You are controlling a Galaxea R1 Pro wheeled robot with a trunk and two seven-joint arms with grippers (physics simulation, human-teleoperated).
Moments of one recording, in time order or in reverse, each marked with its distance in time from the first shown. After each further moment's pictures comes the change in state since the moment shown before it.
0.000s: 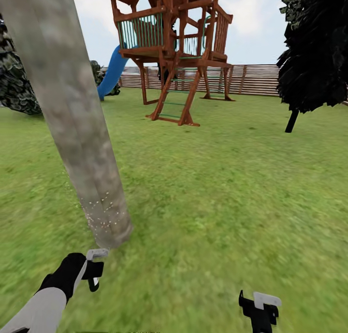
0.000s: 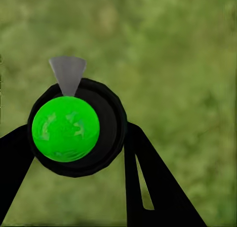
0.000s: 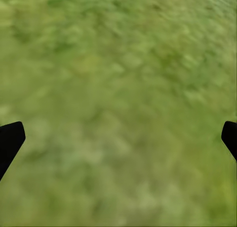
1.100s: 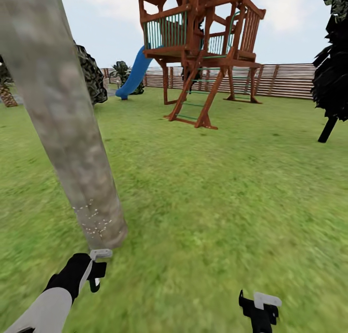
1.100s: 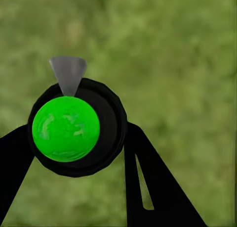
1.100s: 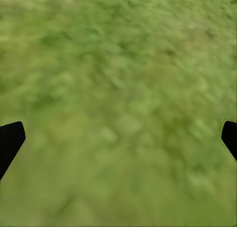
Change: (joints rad) left arm 0.000 -0.033 0.005 0.002 0.005 -0.002 0.077; right arm 0.000 0.000 0.000 0.000 0.000 0.000 0.000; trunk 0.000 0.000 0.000
